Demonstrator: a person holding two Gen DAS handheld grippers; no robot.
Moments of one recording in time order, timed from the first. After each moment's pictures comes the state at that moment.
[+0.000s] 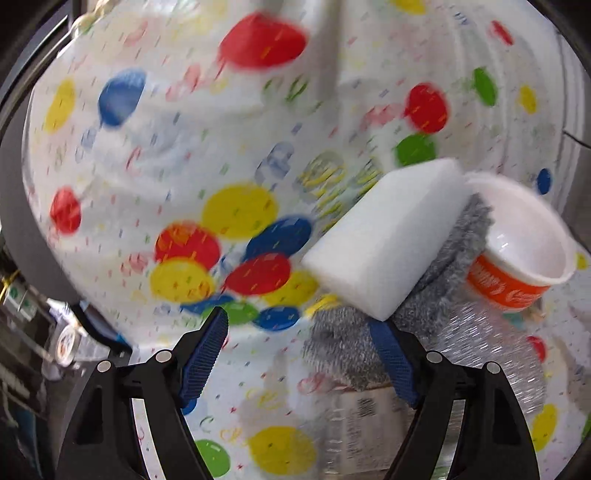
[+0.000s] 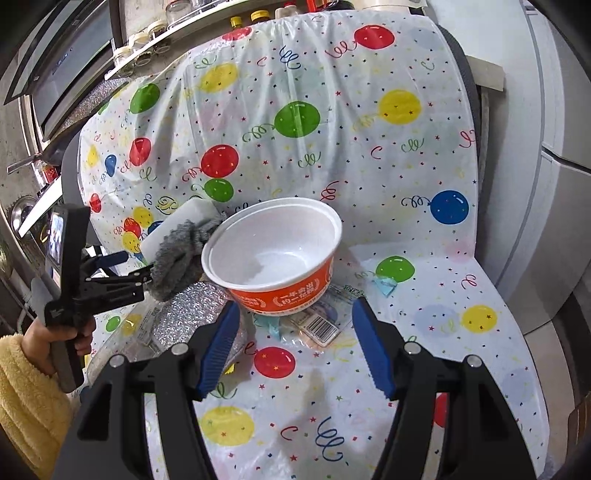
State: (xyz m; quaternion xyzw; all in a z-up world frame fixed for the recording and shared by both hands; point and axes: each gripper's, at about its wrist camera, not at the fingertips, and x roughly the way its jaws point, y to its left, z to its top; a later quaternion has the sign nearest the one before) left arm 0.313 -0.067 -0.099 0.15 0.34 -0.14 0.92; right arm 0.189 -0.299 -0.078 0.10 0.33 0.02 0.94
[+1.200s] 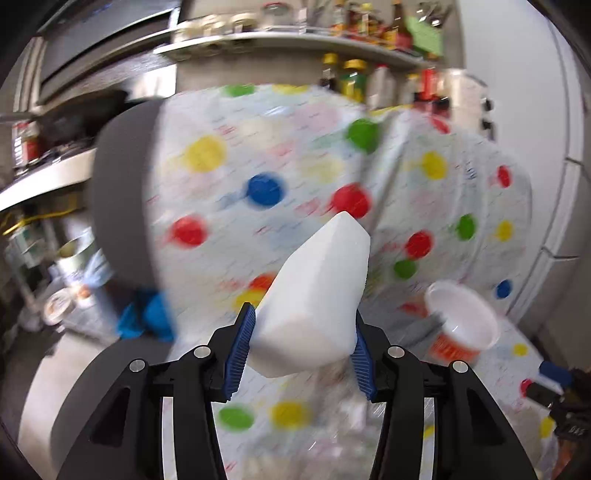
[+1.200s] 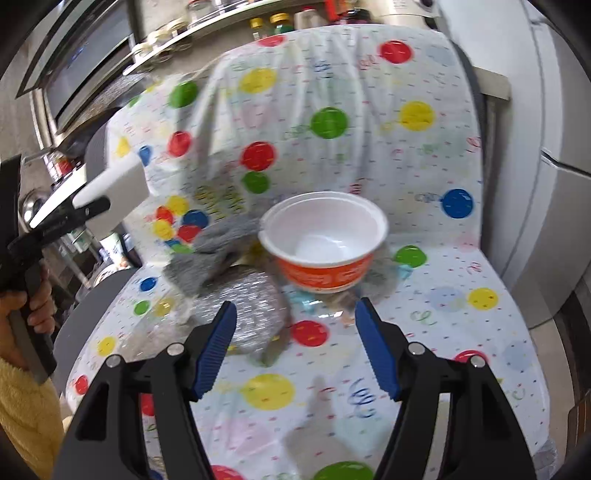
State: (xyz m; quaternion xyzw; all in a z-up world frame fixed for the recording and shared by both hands) left arm 0.232 0.018 -0.010 0.00 0.28 -0.10 0.96; right arm 0.155 -0.254 -0.060 0.09 0.34 0.06 0.93
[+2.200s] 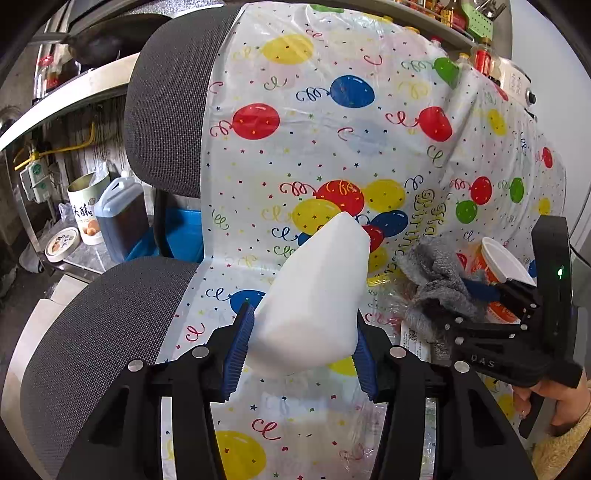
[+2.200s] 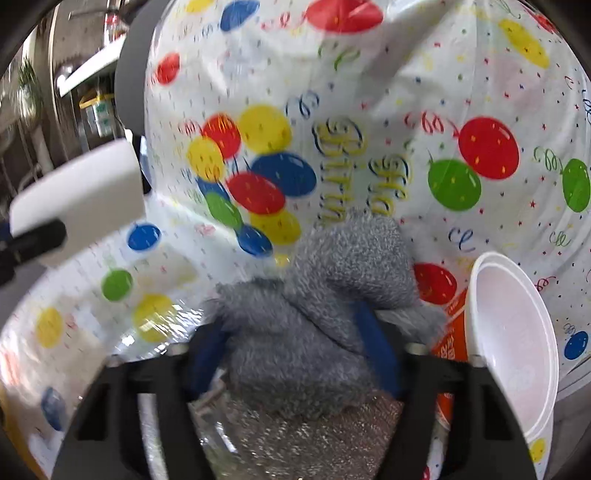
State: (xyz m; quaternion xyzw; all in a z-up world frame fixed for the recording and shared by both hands) left arm 0.244 0.075 -0.089 -0.06 0.34 -0.07 0.94; right arm 0.305 -0.119 -0.123 -0.13 0.39 0.14 0.90
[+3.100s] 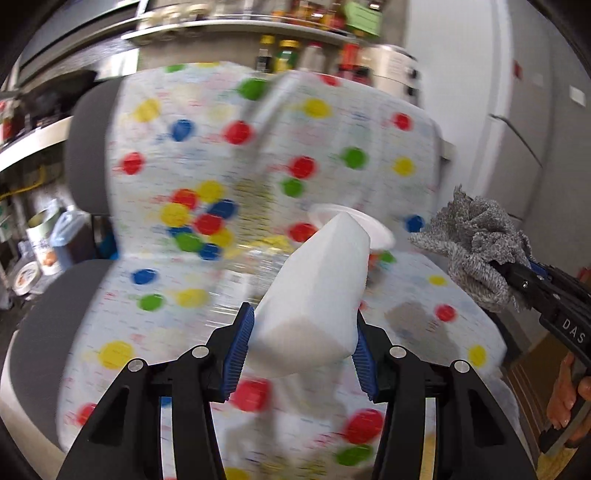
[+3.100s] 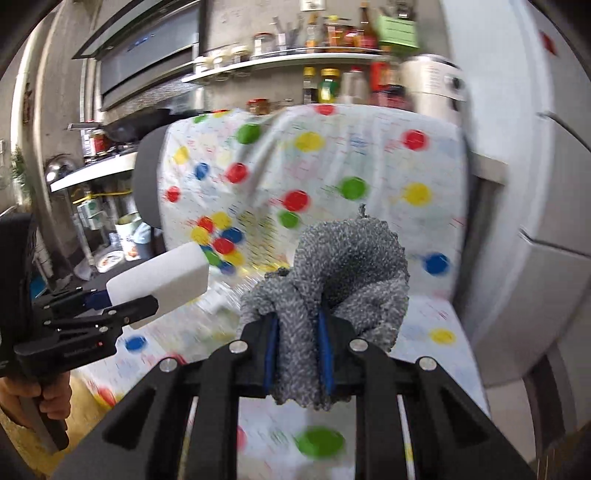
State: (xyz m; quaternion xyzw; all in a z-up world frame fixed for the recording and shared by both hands) left arm 0.090 -0.061 -0.047 -0.01 0.30 -0.20 0.93; right arm 0.044 -0.272 -0.014 0.00 0.26 0.04 0.96
